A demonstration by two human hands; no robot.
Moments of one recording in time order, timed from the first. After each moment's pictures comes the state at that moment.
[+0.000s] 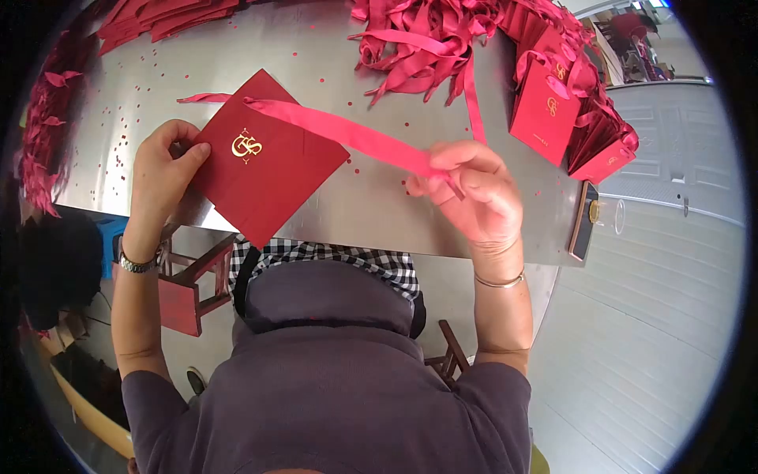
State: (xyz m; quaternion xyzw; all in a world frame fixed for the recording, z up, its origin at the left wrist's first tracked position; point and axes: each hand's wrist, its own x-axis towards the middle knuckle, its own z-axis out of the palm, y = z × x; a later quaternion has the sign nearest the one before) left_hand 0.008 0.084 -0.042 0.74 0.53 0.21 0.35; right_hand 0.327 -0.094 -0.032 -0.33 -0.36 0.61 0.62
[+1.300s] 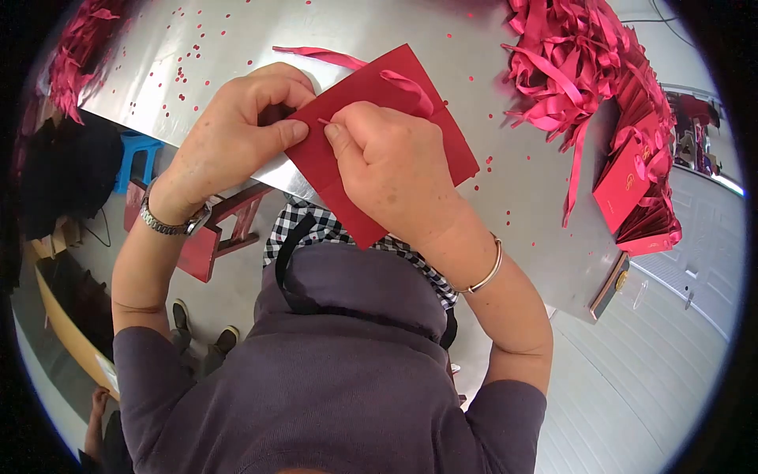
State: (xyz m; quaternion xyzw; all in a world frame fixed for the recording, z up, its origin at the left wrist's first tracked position) left_hand -0.020 0.084 -0.055 0.74 0.35 0.26 0.50; right_hand 0.162 0.013 -0.050 -0.58 -0.71 0.22 0.33
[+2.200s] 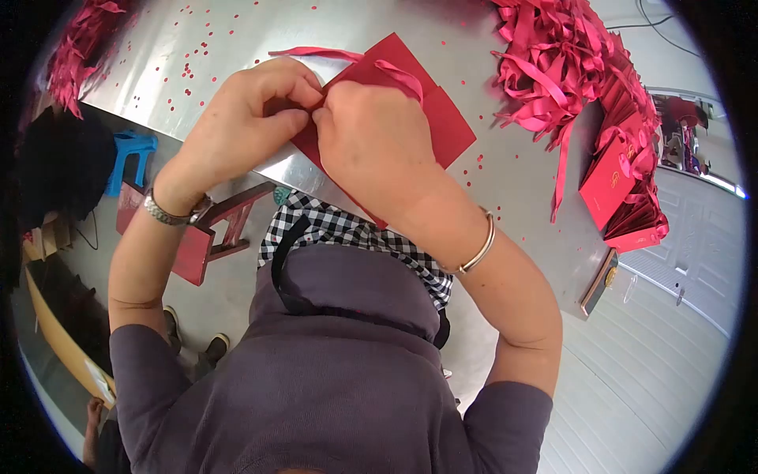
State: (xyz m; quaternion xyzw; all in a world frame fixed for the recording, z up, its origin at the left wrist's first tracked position) left_hand -0.022 0.086 -0.057 0.75 0.39 0.26 0.47; right_hand 0.147 0.031 -0.040 -0.61 -0.75 0.16 0.21
